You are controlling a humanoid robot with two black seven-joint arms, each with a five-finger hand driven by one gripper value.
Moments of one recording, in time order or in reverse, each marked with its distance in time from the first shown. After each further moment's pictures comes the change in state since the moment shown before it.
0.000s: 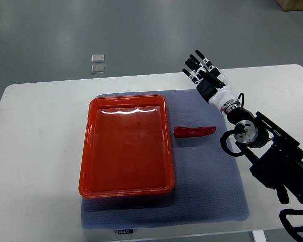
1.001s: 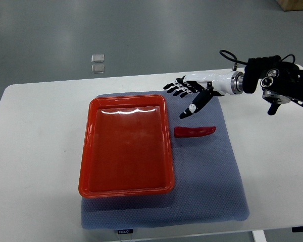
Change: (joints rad) left arm -0.006 0.000 0.000 0.000 0.000 0.001 -0.014; right arm 0.674 -0.451 -1.124 0.211 -0.457 0.205 -0.145
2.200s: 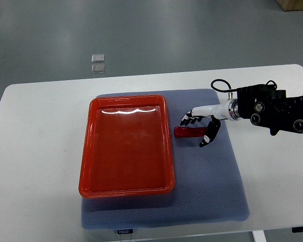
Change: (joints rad) left arm 0.000 0.000 0.000 0.004 0.000 0.000 0.000; right arm -0.021 0.052 -0.221 0.025 -0.199 -0.180 -0.040
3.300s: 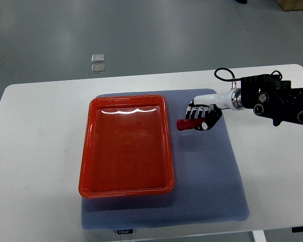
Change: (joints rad) left arm 0.000 0.000 0.000 0.004 0.000 0.000 0.000; right arm 0.067 -0.027 0.012 0.001 0.004 -0.007 0.003
